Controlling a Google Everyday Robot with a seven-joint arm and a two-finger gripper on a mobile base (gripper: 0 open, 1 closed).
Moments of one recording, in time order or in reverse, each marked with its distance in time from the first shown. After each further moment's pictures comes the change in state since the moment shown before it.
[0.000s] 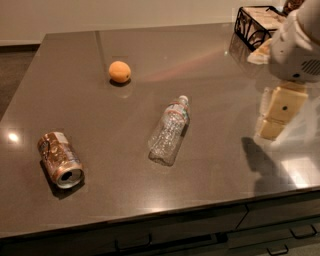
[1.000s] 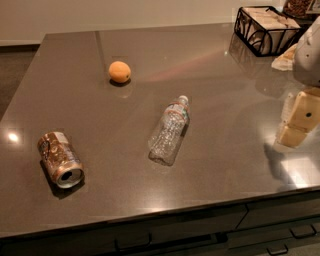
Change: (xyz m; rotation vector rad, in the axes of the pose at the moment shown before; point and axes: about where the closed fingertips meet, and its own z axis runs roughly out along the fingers) arm 0.032 0.011 -0.010 -0.002 0.041 0.097
